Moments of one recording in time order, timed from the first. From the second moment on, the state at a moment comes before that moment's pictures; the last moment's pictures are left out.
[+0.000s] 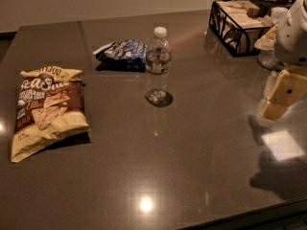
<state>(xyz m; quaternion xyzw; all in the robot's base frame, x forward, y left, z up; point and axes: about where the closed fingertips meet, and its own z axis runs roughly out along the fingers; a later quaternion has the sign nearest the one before) 0.438 -0.216 0.977 -0.60 0.78 -0.04 0.16</state>
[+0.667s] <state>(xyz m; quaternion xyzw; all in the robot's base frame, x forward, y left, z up) 0.446 -0.207 0.978 -0.60 0.78 -0.03 0.17</state>
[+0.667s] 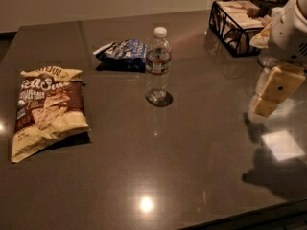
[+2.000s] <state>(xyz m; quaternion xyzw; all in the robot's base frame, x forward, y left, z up) 0.548 -0.128 0.951 -0.56 0.78 0.07 0.26</state>
